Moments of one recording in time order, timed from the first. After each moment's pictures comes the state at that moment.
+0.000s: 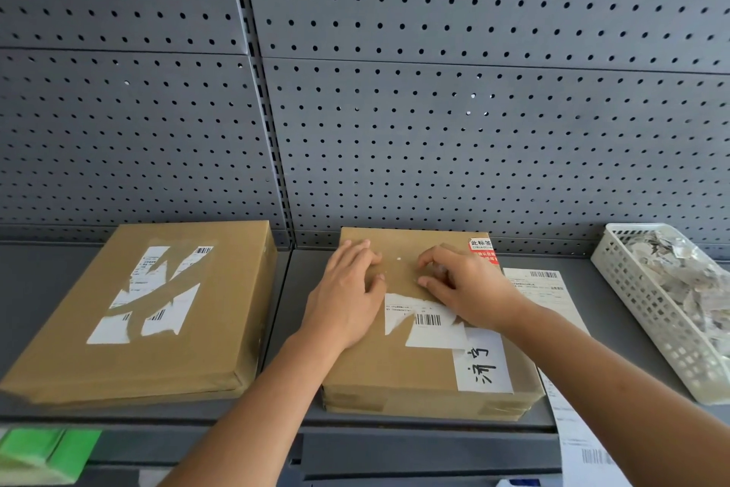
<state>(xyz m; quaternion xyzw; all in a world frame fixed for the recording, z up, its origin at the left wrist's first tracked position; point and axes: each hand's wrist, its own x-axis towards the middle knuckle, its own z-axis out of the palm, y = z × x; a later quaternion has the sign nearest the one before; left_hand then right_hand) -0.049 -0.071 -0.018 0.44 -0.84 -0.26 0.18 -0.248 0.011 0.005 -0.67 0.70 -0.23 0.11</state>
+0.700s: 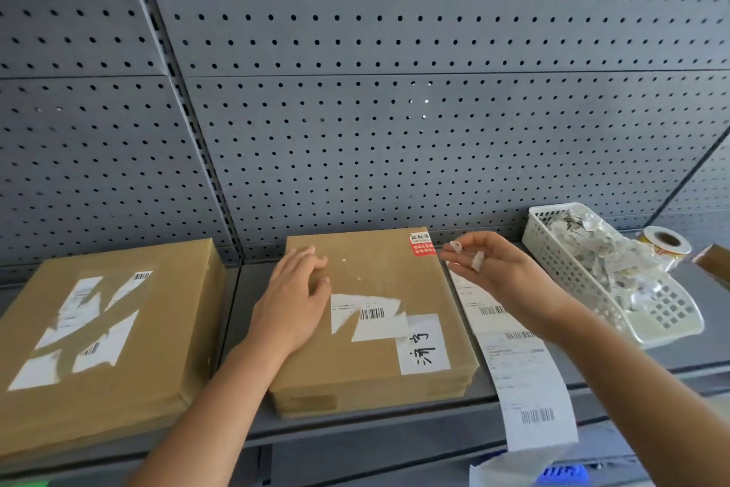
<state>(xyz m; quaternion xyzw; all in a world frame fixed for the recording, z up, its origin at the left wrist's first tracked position) -0.046 -0.073 -0.019 0.44 -0.85 -0.25 0.17 -0.297 0.099 0.038 -0.36 0.61 -0.58 0.39</state>
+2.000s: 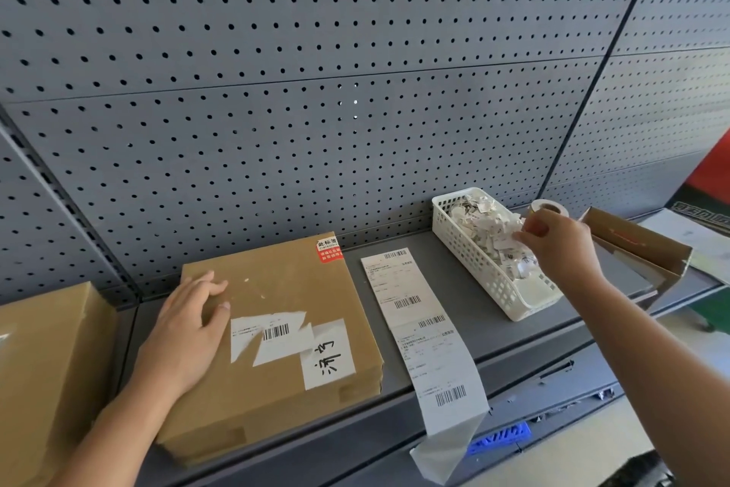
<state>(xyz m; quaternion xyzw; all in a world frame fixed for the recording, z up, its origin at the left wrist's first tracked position) -0.052 -0.073 -0.021 0.43 -0.85 -0.24 0.18 -0.465 0.220 0.031 -0.28 0.91 -0.31 -0.09</state>
